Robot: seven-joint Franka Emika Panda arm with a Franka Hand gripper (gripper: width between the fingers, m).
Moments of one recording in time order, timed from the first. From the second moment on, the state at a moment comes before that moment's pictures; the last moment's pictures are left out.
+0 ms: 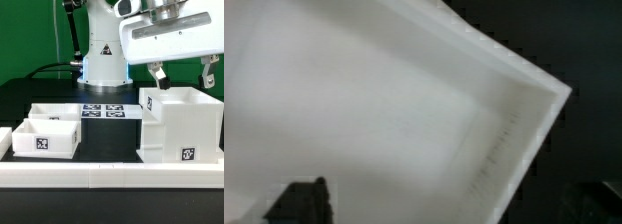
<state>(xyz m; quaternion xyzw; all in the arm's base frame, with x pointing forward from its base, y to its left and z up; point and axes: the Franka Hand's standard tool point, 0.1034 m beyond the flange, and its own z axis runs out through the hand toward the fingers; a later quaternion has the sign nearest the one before) 0.612 0.085 0.136 -0.89 0.43 0.01 0.13</state>
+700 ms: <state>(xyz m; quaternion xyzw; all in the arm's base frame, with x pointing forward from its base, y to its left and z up) 0.614 0.062 0.141 -0.99 0.11 -0.02 0.07</state>
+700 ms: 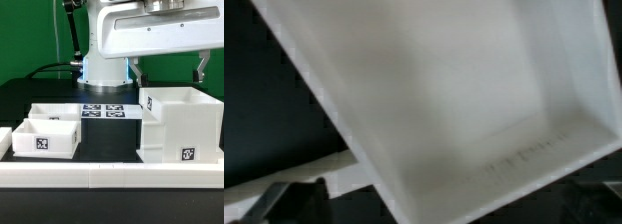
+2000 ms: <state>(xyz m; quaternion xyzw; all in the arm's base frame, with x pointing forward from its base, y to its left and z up) 0.592 -0.056 0.121 -1.00 -0.07 -0.03 0.05</state>
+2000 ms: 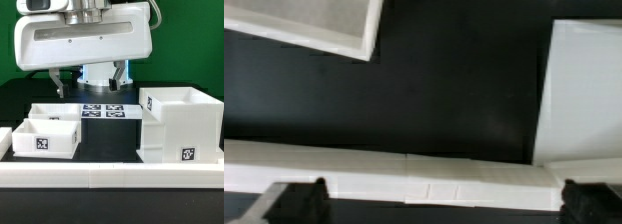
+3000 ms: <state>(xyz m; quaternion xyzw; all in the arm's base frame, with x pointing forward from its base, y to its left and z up) 0.538 -0.085 0.054 -1.00 0.02 -0.04 0.02</state>
